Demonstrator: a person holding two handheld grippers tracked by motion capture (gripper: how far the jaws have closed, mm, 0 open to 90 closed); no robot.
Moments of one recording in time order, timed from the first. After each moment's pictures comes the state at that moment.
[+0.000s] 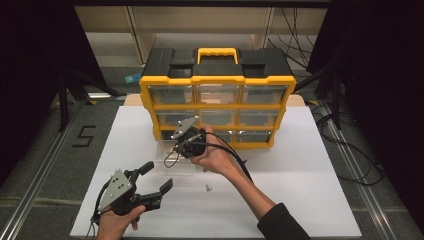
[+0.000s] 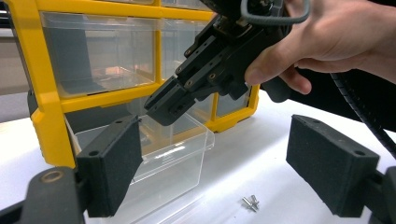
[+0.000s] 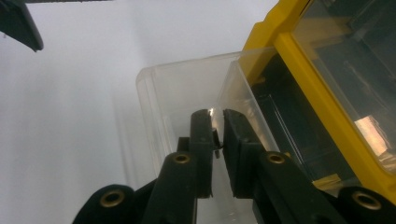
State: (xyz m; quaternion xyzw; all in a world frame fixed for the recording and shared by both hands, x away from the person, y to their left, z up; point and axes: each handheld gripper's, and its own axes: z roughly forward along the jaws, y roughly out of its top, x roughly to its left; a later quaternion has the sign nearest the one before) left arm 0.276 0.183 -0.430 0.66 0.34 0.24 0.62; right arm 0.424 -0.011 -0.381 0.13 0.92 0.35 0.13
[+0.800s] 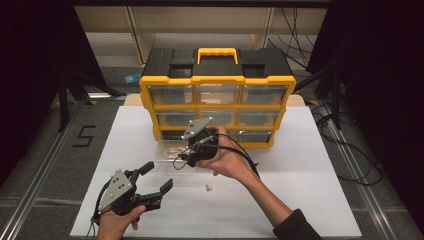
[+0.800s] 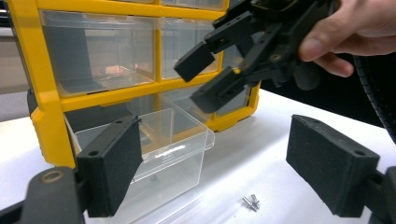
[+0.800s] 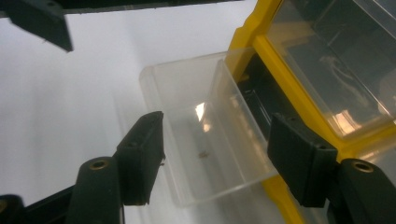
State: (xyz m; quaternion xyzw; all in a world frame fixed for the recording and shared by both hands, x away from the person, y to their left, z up) left arm 0.277 0.183 -0.431 0.66 0.34 0.24 0.62; right arm 0.403 -0.041 -0.362 0.15 0.91 0.37 0.15
